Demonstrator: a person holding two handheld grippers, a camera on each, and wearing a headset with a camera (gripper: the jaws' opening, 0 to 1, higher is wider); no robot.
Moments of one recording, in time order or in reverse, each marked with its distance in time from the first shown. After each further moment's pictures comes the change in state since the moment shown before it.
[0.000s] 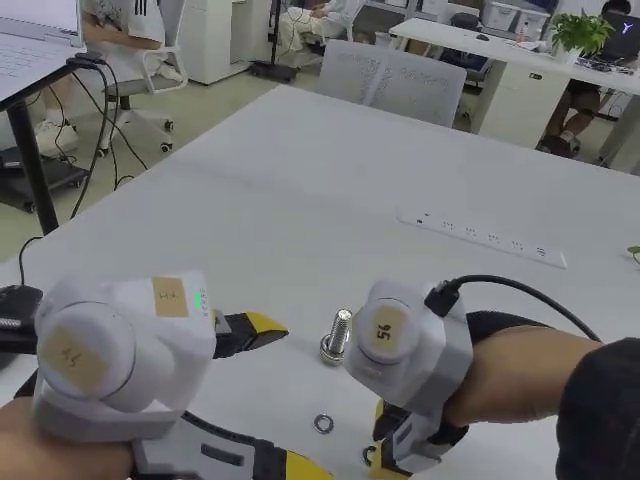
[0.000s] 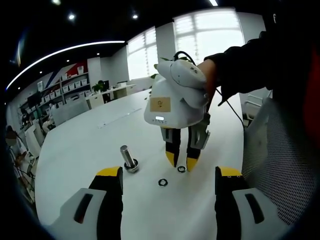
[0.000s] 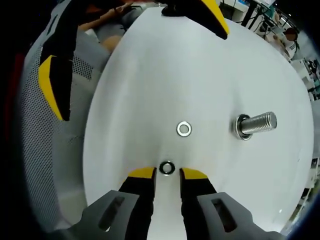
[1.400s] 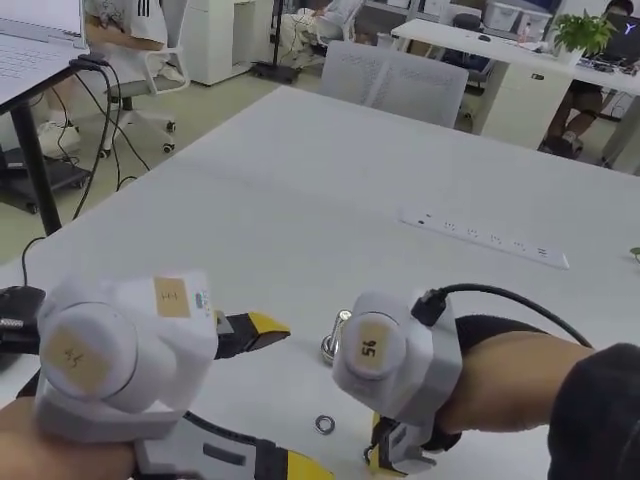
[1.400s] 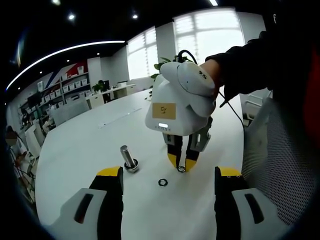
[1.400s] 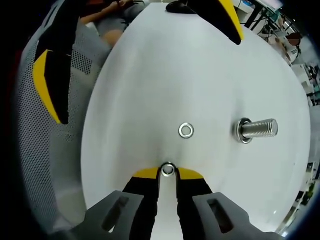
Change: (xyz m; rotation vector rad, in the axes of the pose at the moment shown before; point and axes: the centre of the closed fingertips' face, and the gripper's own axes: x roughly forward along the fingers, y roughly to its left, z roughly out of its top) left arm 0.000 0.001 -0.001 0.000 0.003 0.001; right arm 0.003 0.000 0.002 -0.028 0.036 -0.026
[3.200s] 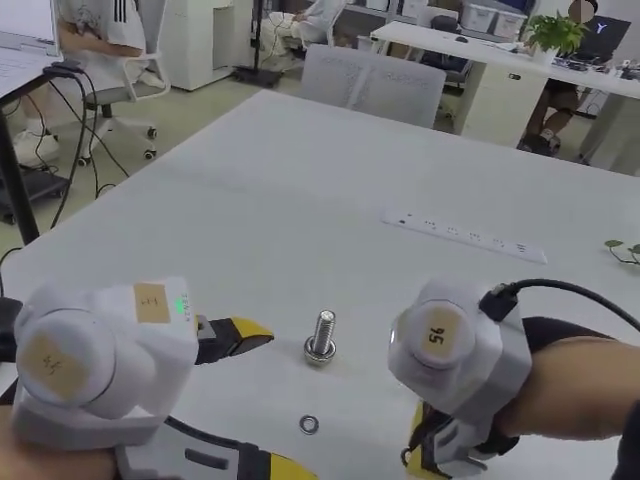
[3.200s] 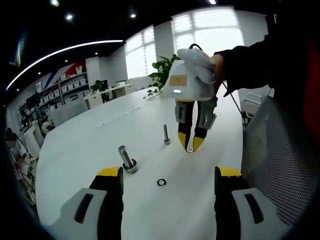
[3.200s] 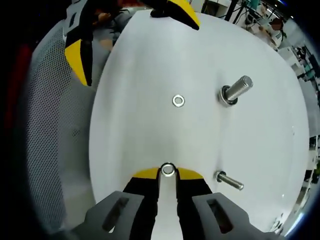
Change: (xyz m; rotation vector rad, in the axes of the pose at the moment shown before) left arm 0.003 -0.004 0.001 0.012 0.012 -0.011; right arm -0.032 0.006 -0.045 0.143 -0.051 -0.025
